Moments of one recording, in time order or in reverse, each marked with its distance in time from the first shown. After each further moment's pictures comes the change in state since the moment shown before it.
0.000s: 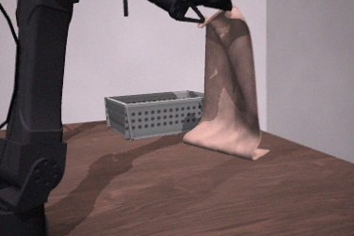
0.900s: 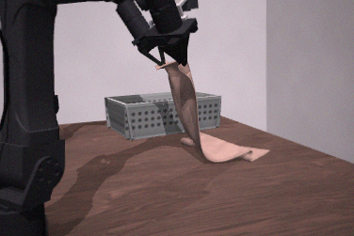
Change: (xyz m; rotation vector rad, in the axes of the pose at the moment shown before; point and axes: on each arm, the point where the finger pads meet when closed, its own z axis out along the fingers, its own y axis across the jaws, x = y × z) left arm 0.164 -0.034 -0.039 0.064 0.479 0.059; right arm 0.157 0.059 -0.031 -0.105 0.509 -0.092
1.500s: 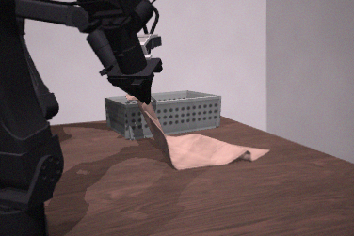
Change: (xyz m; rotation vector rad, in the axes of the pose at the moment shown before) left arm 0.110 -0.034 0.024 0.069 -0.013 0.088; right arm 0.107 0.052 0.029 -0.086 0.018 -0.125
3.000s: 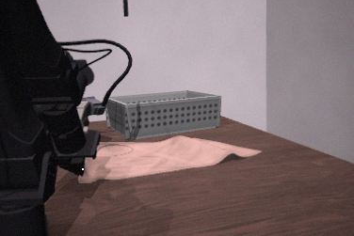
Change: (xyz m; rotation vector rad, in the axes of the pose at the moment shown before) left arm 0.182 -0.069 0.051 0.162 0.215 0.353; right arm 0.160 0.110 0.069 -0.228 -0.031 -0.358
